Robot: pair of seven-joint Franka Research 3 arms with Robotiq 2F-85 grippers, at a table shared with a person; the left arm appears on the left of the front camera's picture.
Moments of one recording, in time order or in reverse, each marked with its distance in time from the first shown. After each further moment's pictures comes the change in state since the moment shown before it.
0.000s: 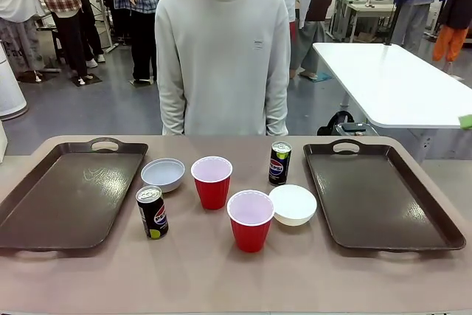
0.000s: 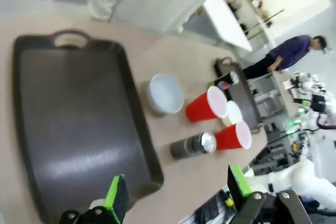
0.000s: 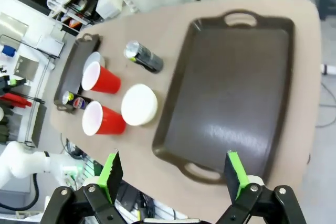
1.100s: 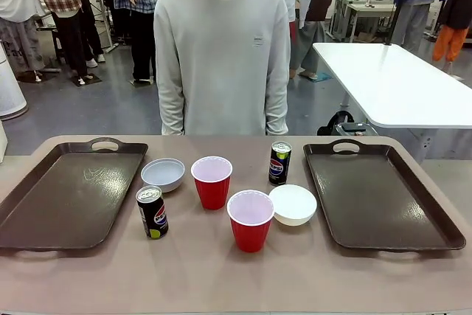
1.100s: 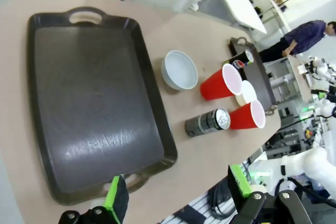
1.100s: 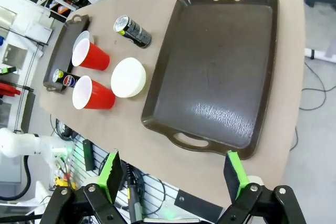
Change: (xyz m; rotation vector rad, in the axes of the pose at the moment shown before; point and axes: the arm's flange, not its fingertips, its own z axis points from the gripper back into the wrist) left arm -0.015 -0.001 0.014 0.074 0.068 -0.024; right arm -0.028 0.003 0.029 -0.055 0.061 0.027
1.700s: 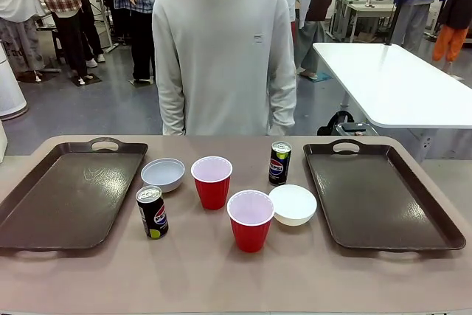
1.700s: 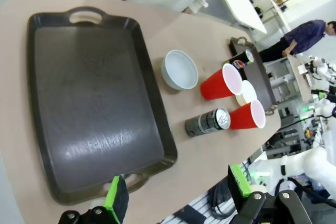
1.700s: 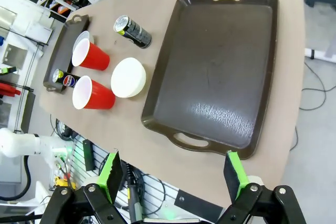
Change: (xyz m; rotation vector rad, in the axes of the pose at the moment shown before) left arm 0.000 0.000 0.000 0.000 0.001 0.000; right arm 0.000 0.000 0.000 0.000 0.000 0.000
